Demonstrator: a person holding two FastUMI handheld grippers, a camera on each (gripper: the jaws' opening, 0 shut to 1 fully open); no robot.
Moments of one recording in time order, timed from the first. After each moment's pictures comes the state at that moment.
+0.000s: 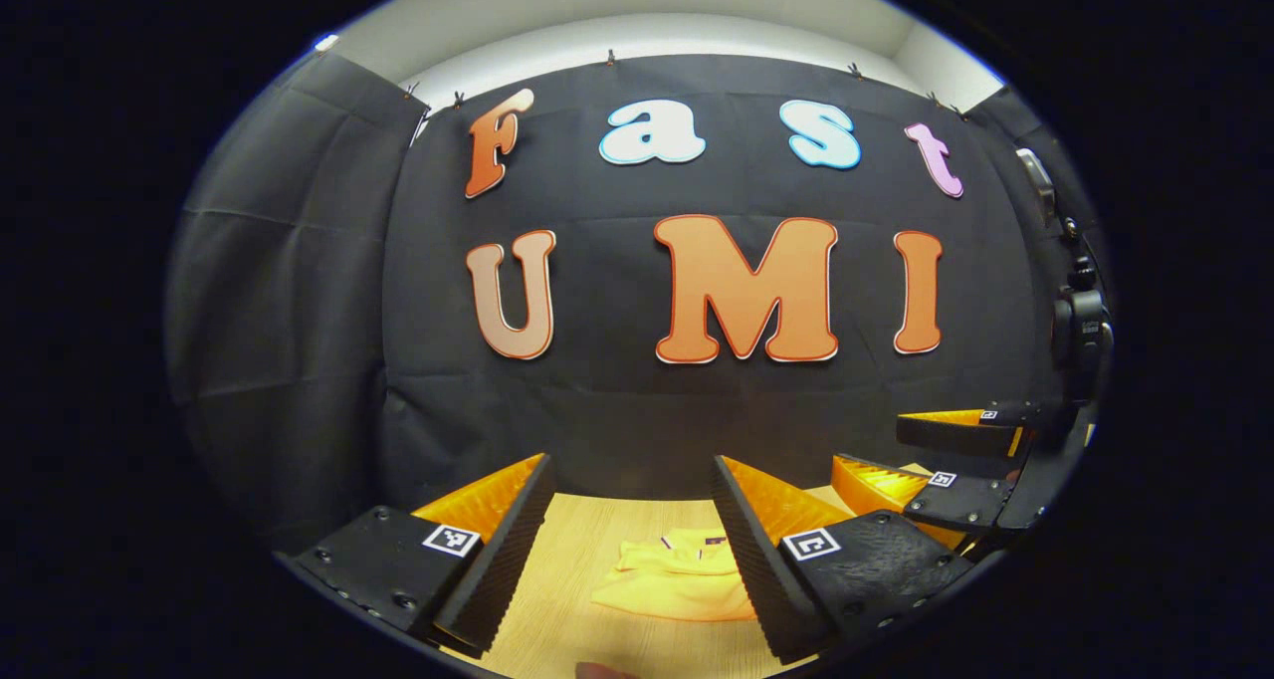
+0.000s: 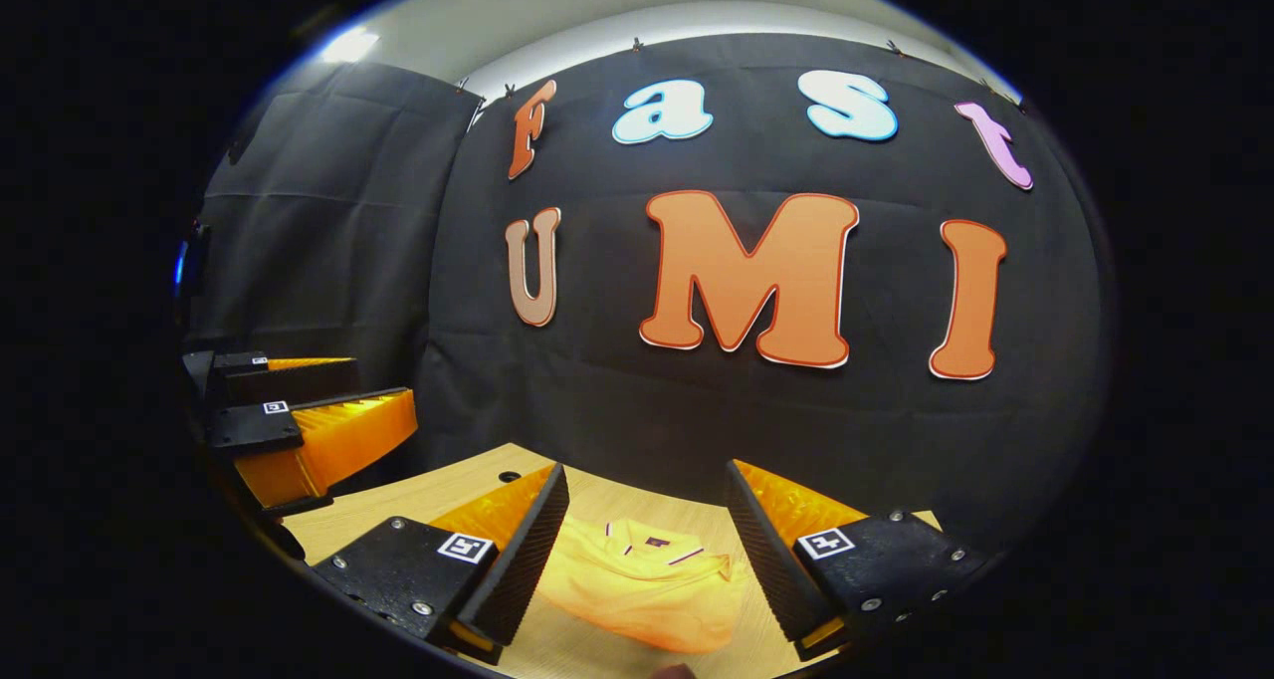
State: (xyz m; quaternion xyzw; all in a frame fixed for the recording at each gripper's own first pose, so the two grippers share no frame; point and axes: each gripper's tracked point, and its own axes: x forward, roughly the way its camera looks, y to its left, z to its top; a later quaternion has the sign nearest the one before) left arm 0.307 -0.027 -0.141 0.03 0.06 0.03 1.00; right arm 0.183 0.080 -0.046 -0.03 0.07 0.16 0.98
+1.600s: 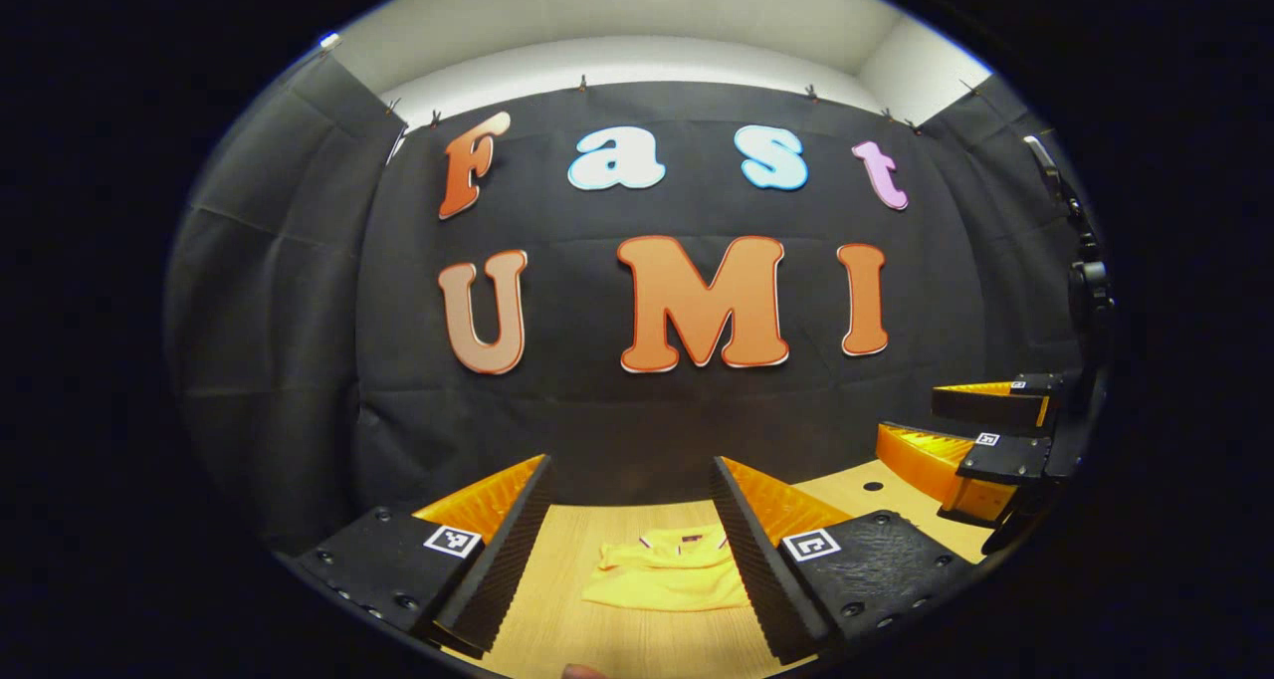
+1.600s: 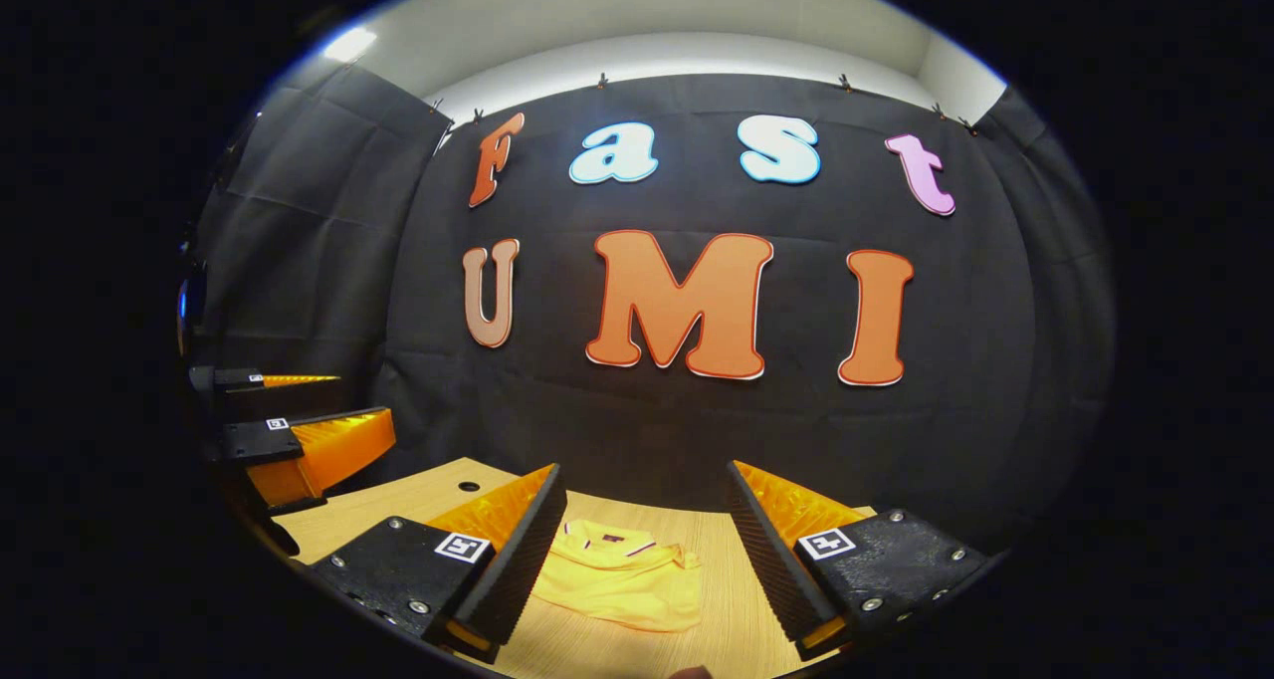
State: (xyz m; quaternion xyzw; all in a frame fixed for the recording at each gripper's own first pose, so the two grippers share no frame) left arm 0.272 -0.032 -0.135 0.05 0.01 -0.05 1.00; right arm 0.105 0.043 -0.031 -0.04 0.02 0.06 1.00
